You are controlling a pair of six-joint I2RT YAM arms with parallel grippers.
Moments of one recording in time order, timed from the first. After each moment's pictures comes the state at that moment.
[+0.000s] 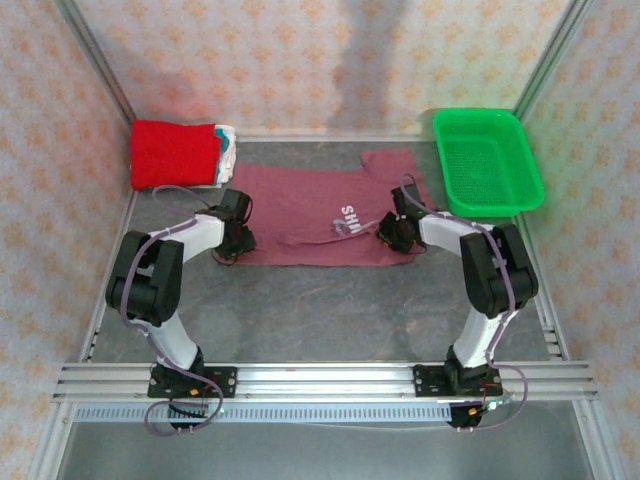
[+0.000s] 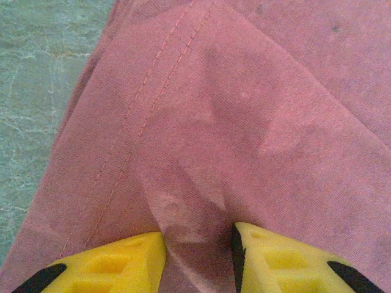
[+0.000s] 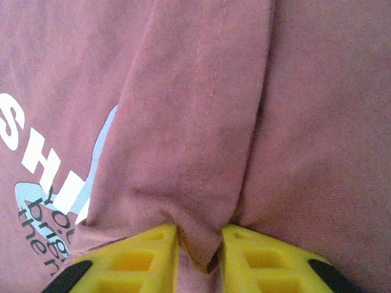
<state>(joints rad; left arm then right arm) -0.18 1.74 0.98 -0.51 -0.10 -0.65 0.29 1.79 1.02 -0.32 -0.17 0.92</state>
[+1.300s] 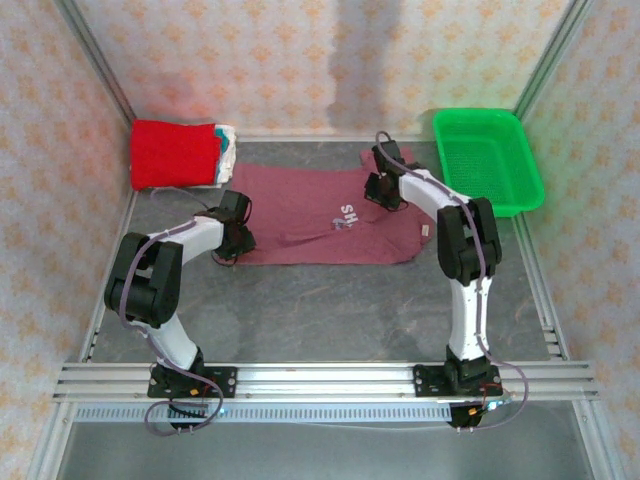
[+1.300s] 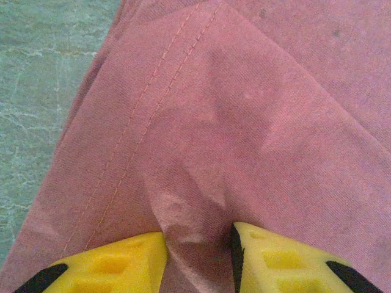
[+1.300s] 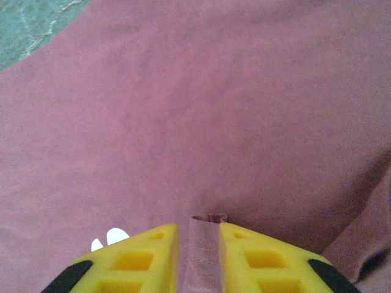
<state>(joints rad) -0.18 1.72 0.96 -0.48 -0.10 -0.67 0.31 2.11 1.64 -0.59 -0.02 0.66</state>
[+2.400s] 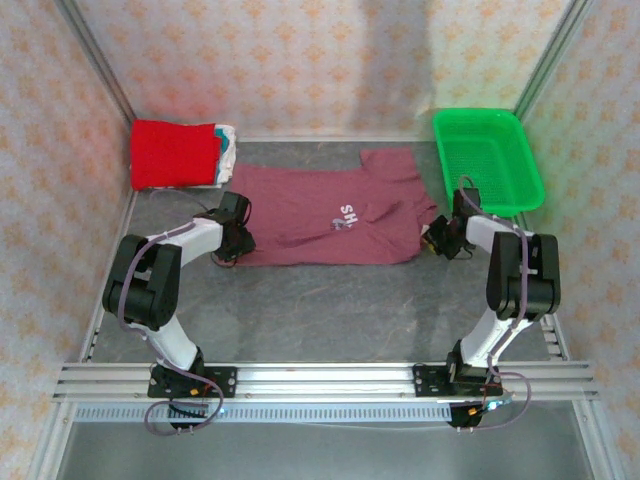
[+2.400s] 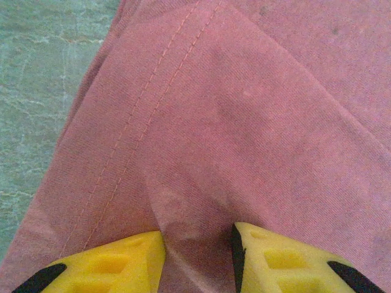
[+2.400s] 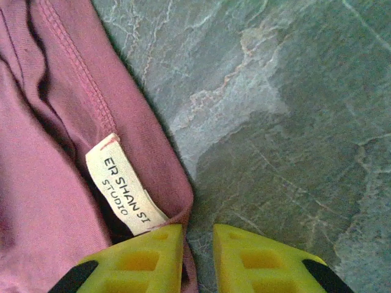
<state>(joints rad) -0.18 1.70 0.95 -0.48 -0.10 -0.68 -0.09 1.73 0.94 -0.38 -0.31 0.79</state>
